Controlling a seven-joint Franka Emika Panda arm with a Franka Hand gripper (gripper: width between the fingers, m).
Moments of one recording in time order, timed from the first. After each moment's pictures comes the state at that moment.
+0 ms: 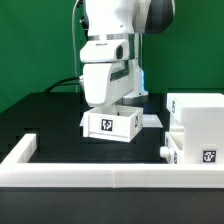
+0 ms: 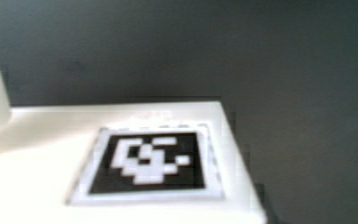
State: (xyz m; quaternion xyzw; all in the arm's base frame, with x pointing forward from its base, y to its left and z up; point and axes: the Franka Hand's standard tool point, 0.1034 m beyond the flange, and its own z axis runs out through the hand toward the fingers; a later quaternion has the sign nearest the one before) arm 0.486 -0.047 0.049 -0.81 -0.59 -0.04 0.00
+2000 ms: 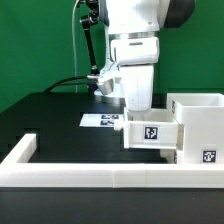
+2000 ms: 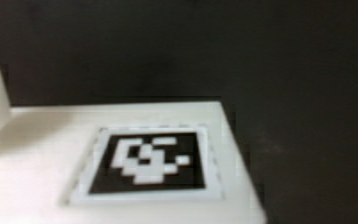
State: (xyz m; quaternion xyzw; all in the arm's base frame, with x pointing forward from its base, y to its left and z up) arm 0.537 -0.005 0.057 -0.72 -0.69 -0.03 0.02
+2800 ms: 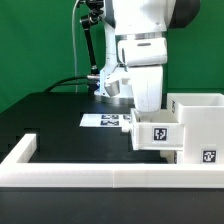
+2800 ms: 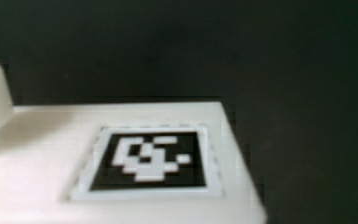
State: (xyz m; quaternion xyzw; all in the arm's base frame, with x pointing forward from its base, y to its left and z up) arm 0.543 0.009 0.056 -0.72 -0.70 -0.03 0.02
